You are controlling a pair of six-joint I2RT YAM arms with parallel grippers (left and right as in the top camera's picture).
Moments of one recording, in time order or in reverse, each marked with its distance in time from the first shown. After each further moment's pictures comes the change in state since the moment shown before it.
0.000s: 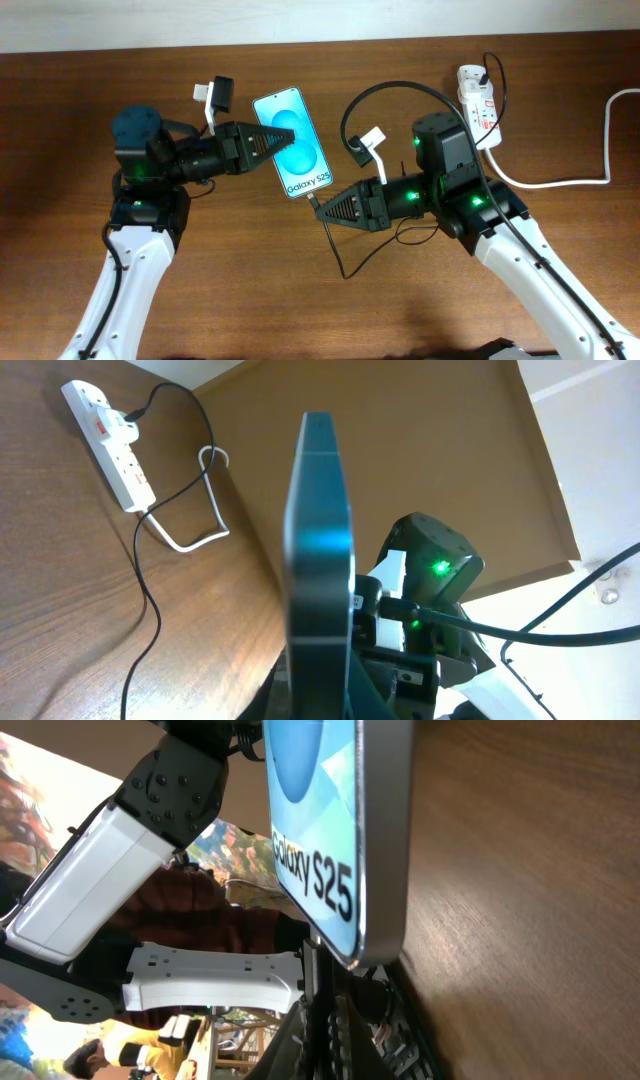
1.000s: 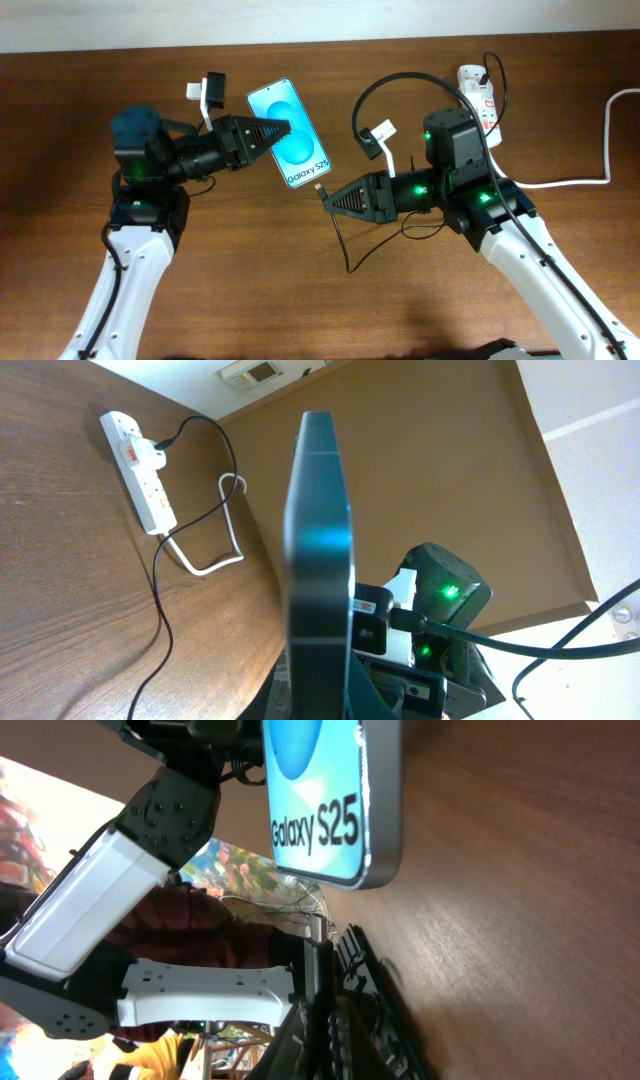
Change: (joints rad) left arm 0.003 0.000 0.000 0.000 -0.091 -0.026; right arm -0.049 0.000 0.000 0.007 0.007 0.002
